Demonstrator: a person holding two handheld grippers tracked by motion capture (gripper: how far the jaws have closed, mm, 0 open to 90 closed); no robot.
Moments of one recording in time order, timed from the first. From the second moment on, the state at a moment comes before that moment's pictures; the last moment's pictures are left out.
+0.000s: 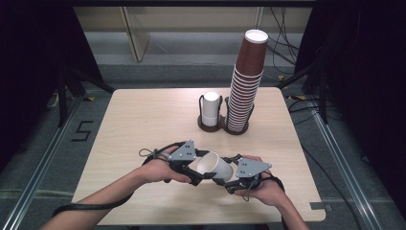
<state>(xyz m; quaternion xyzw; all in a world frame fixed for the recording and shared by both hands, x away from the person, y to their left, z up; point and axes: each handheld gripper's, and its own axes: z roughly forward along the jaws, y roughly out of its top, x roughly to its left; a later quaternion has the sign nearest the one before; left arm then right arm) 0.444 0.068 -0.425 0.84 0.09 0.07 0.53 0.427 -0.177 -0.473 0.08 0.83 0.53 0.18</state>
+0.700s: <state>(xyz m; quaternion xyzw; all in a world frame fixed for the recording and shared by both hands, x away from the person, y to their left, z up) 0.438 0.066 -0.408 0.90 0.10 0.14 0.41 0.424 -0.180 -0.478 0.13 0.84 0.49 0.19</state>
